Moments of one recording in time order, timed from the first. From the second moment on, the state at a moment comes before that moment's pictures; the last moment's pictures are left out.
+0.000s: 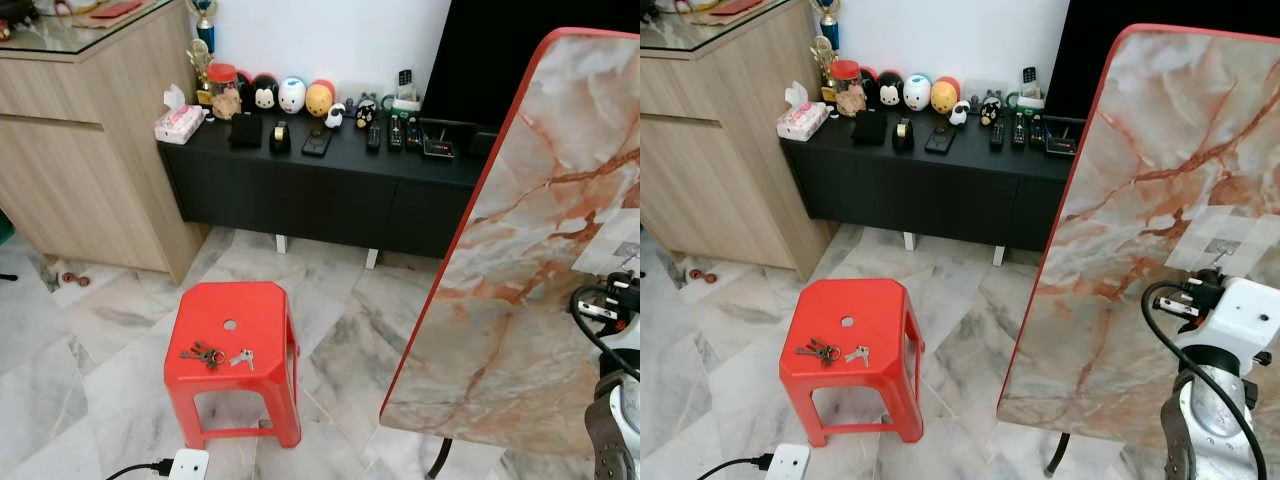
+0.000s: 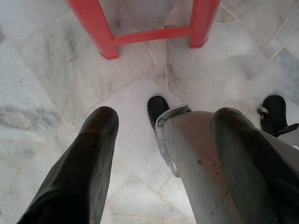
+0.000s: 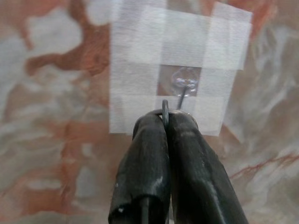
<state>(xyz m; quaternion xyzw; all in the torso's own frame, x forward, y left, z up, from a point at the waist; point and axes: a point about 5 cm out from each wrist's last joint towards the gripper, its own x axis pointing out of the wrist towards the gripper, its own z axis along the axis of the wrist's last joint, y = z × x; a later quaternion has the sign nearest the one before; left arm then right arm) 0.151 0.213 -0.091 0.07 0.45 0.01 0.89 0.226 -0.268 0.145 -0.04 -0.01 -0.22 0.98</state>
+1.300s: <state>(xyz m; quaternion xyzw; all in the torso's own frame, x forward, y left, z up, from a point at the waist) 0.154 0.216 -0.089 0.07 0.45 0.01 0.89 0.222 -0.292 0.160 -0.16 0.06 -0.18 0.97</state>
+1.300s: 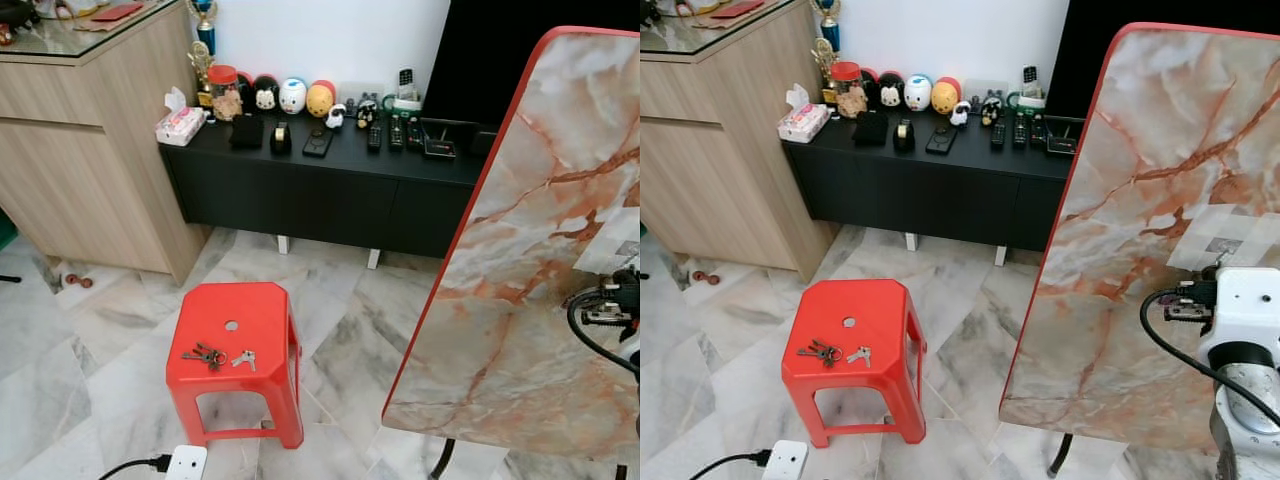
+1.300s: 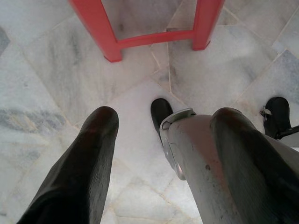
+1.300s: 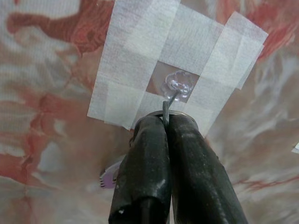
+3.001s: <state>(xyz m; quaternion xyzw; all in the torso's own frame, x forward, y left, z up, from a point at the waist) 0.155 0.217 -0.088 0.07 0.45 0.01 0.89 0.236 -0.297 0.161 -0.18 0.10 -0.16 0.97</state>
